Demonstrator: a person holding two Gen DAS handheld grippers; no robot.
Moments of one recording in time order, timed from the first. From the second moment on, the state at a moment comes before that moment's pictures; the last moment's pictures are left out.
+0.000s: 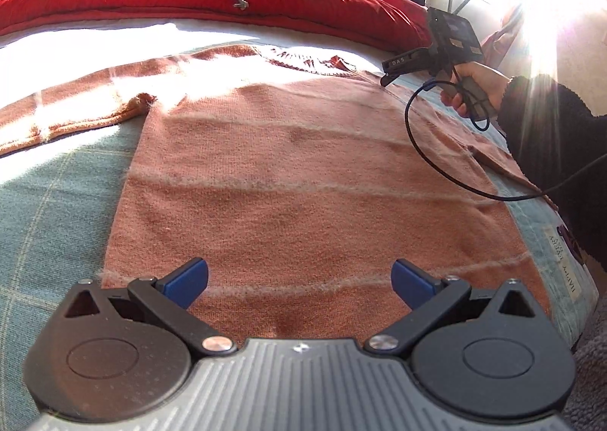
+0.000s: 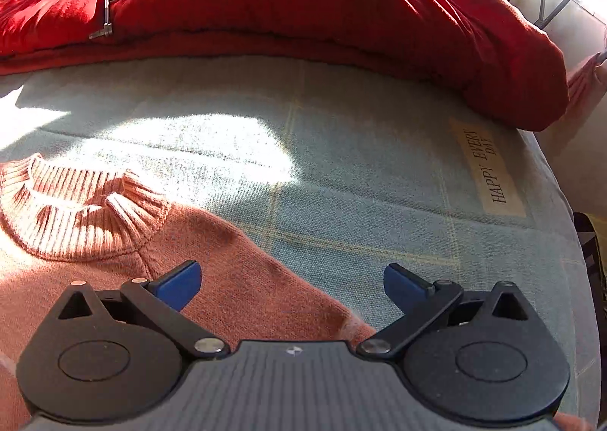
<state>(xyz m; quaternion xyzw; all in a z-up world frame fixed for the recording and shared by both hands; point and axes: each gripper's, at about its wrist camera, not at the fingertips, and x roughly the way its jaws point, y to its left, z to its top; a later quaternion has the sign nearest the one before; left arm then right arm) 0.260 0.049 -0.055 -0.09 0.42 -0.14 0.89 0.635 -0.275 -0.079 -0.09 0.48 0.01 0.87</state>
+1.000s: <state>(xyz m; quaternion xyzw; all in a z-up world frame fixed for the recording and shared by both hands) 0.254 0.028 -0.079 -0.07 0.46 -0.14 0.87 0.370 -0.247 -0.074 -0.08 0.47 0.14 0.87</state>
